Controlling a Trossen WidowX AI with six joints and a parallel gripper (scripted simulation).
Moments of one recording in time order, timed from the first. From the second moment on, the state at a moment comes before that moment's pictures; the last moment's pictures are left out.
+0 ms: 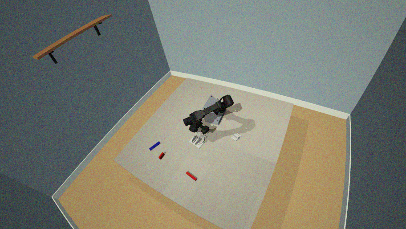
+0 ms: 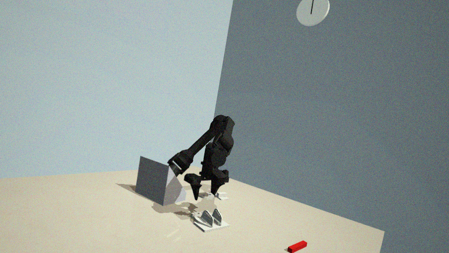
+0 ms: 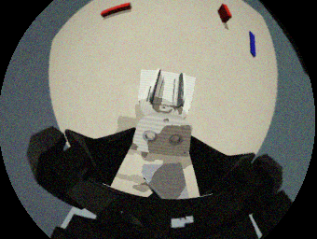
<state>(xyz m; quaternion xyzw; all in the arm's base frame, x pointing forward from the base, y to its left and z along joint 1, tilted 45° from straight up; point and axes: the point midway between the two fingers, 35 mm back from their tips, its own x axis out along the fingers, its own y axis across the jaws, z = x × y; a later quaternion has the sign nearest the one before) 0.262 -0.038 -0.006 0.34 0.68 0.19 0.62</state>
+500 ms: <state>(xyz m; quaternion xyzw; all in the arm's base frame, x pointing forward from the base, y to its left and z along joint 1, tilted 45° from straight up) 0.262 -0.022 -0.024 0.34 0.68 0.18 0.62</state>
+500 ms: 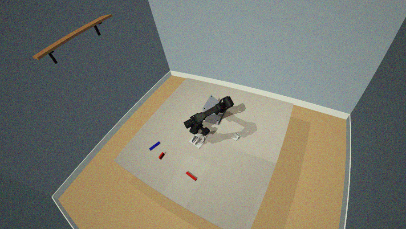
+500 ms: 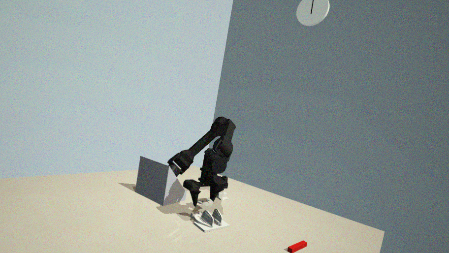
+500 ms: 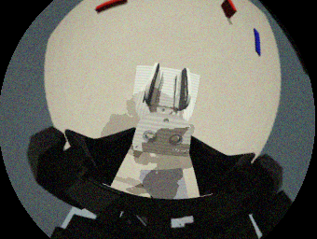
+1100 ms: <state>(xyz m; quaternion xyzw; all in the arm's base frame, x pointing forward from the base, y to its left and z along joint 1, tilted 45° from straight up) 0.261 -0.001 -0.043 0.34 0.68 0.19 0.62</state>
